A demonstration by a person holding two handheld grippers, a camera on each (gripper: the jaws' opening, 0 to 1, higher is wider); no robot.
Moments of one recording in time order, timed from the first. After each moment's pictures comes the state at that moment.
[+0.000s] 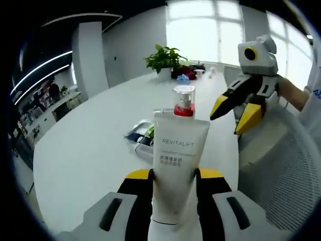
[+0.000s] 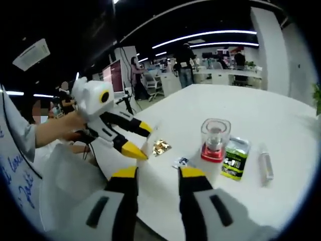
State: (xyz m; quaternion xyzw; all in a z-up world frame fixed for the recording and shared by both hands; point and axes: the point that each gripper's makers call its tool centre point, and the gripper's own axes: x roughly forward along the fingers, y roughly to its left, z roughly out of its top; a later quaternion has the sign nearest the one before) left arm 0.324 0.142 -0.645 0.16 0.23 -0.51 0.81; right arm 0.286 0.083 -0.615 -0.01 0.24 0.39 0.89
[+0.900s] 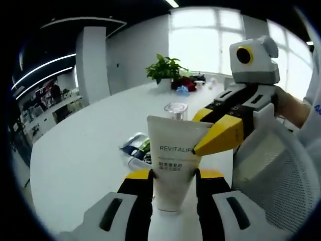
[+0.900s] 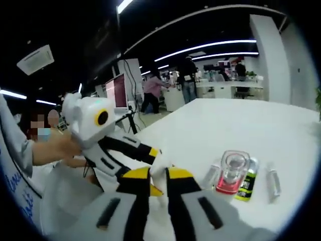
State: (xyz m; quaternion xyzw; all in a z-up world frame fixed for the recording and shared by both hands) left arm 0.315 0.117 -0.625 0.12 0.20 -0.51 0.83; right arm 0.305 0.119 -0.586 0.01 0.18 0.40 0.90
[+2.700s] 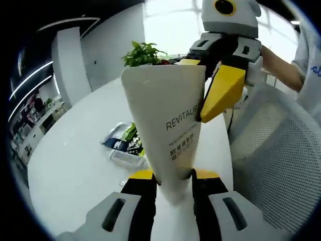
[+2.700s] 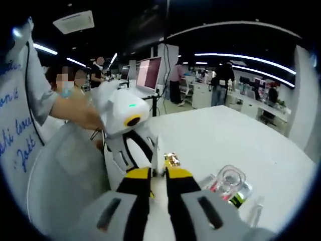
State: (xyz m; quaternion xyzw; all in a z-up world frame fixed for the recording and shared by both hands) left arm 0.302 0.101 -0.674 0.21 0.22 -0.56 0.77; right arm 0.292 0.112 -0.594 -0.15 0.16 0.51 0.83
